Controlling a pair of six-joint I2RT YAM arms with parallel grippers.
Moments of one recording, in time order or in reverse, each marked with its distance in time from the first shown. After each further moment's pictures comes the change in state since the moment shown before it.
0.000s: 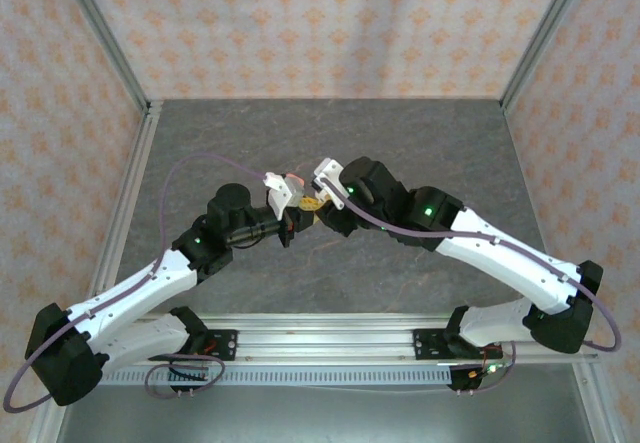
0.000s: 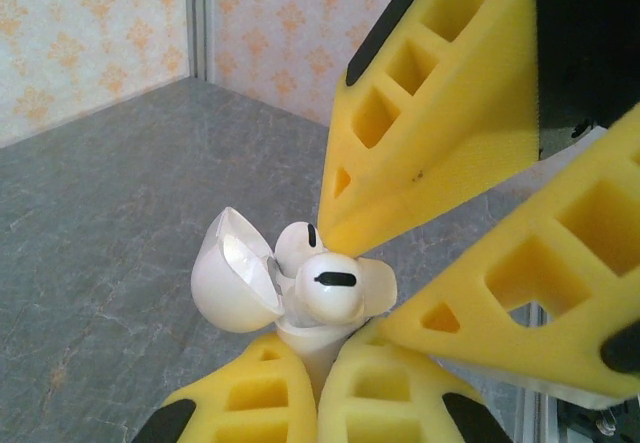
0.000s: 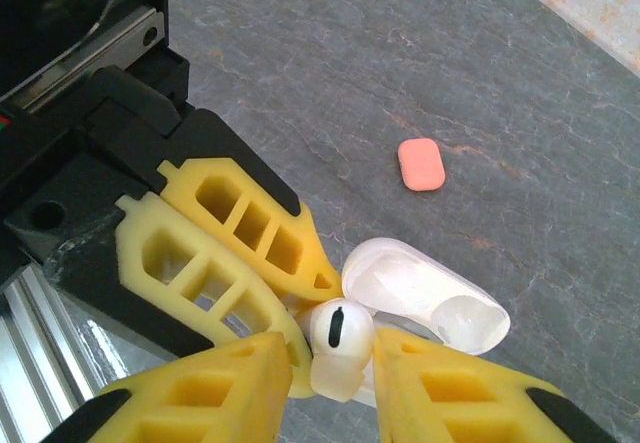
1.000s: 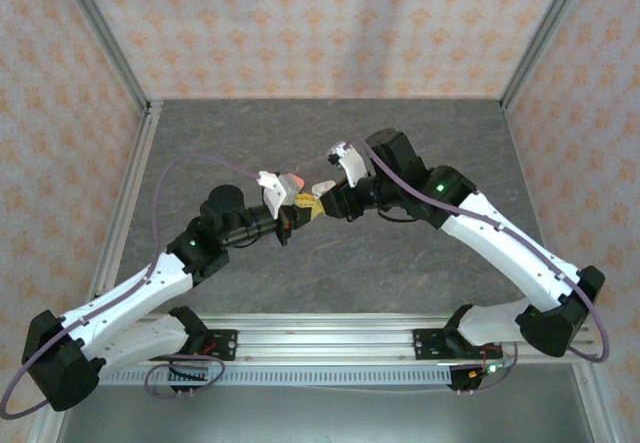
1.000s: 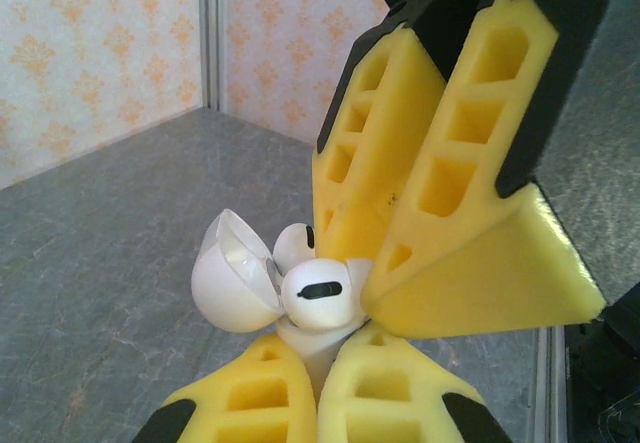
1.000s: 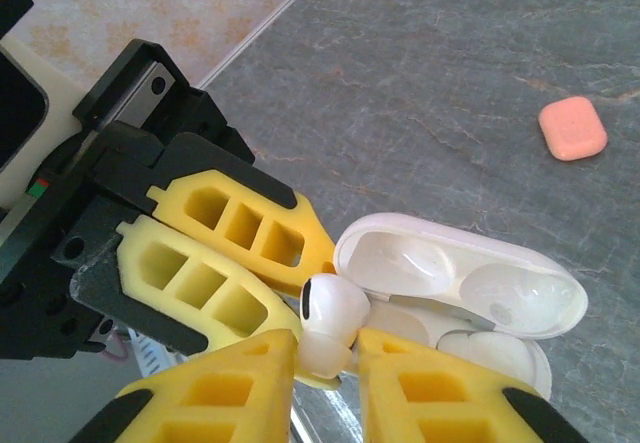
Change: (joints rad) left arm 0.000 -0.041 -0.001 0.019 -0.027 -0.003; right arm -0.225 0.023 0.027 0.000 -0.496 0.201
